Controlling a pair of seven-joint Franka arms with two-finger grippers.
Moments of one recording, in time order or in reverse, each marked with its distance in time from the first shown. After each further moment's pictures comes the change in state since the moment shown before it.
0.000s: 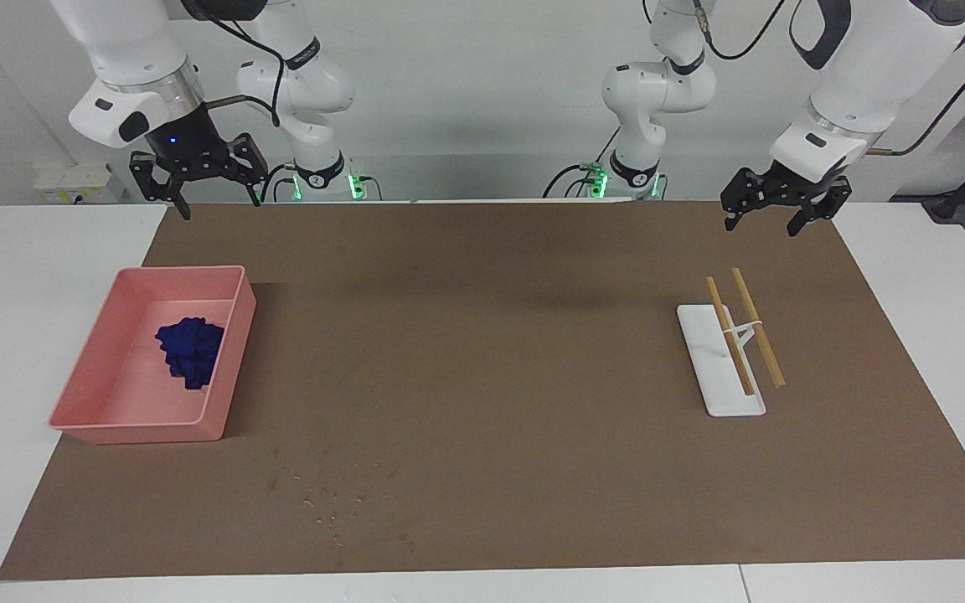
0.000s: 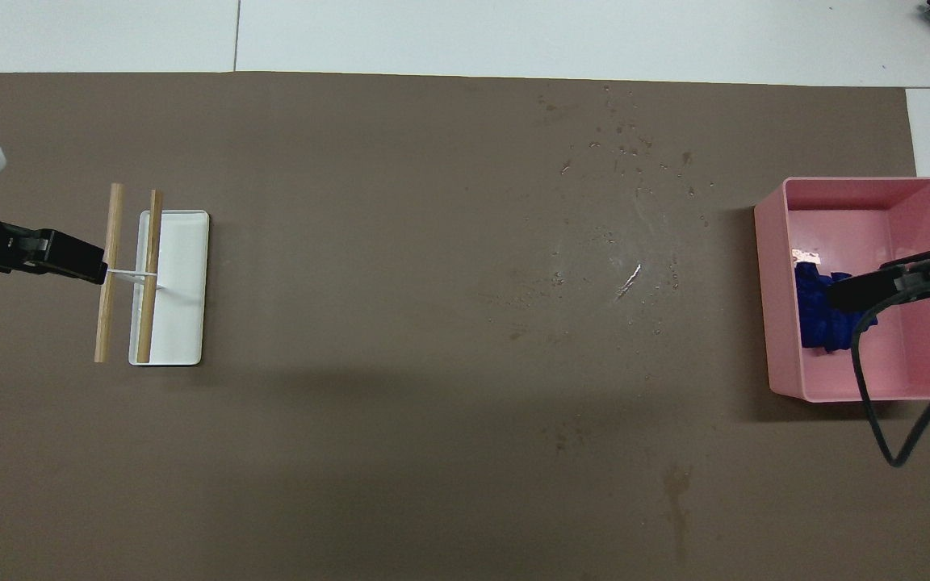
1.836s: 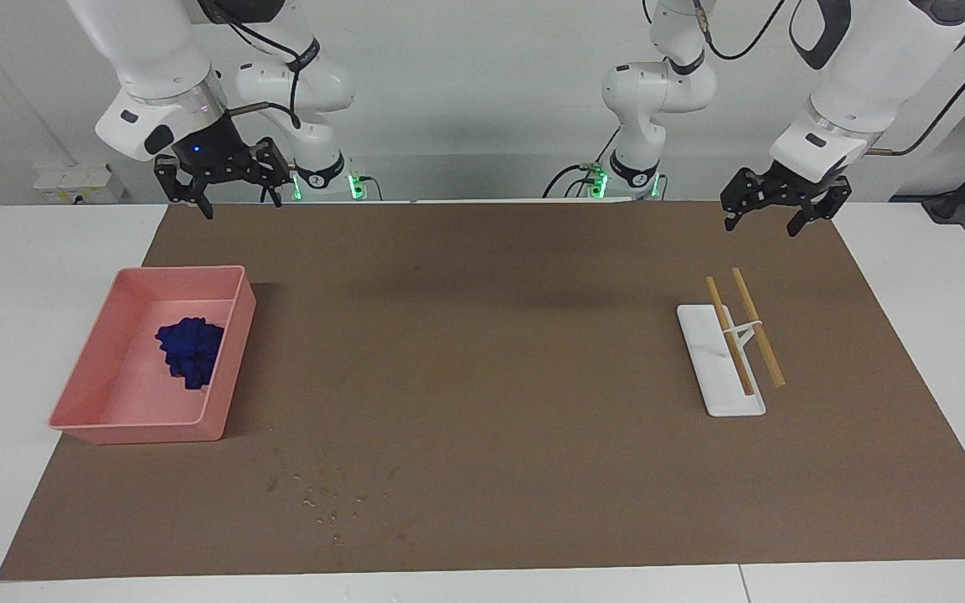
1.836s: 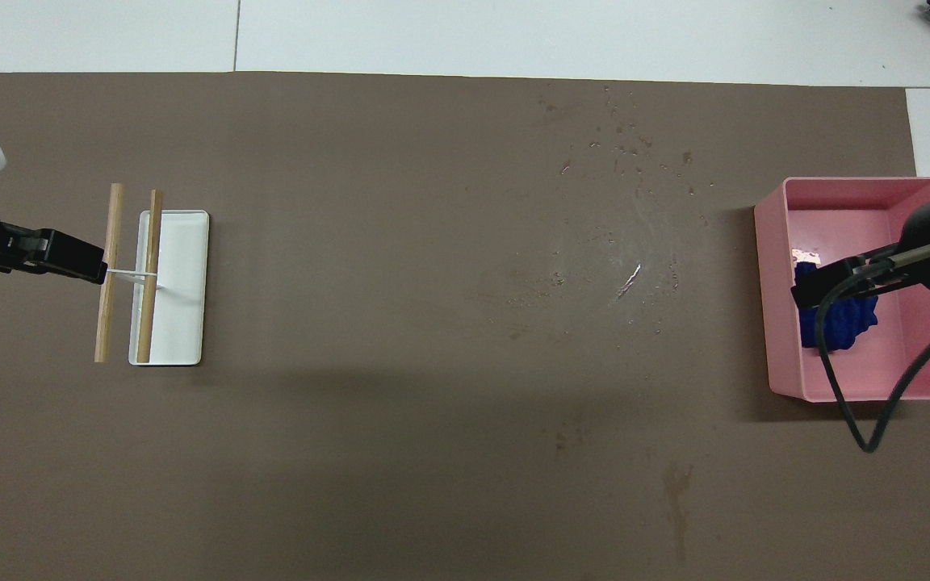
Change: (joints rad) left arm 0.000 0.000 0.000 0.000 0.000 0.000 0.000; right arm 0.075 0.060 -0.018 0.077 0.005 -0.092 0.104
